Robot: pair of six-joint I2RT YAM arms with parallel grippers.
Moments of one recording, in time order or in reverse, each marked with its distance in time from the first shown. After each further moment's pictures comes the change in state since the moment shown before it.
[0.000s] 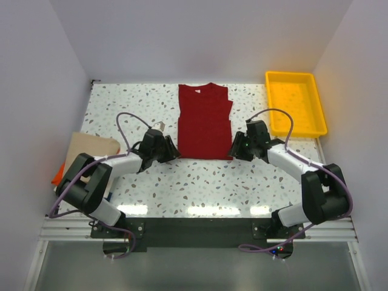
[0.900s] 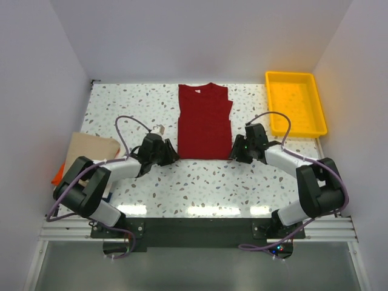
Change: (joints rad) left arm -0.019 -0.014 -0.063 0.056 -0.020 0.002; right arm 0.000 0.067 -0.040 0.072 0.042 0.011
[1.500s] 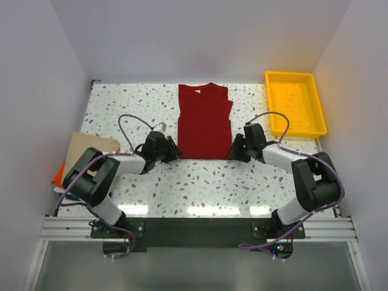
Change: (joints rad) left arm 0.000 0.109 0.031 0.127 0.014 -0.035; right arm 0.000 0.060 0.002 0.077 0.011 0.039
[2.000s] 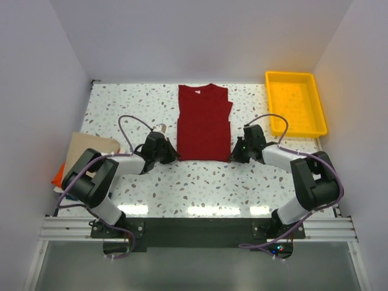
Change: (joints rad) left arm 0.000 -0.007 0.002 -0.043 -0.002 -0.005; right arm 0.000 0.010 -0.018 0.021 -0.062 0.020
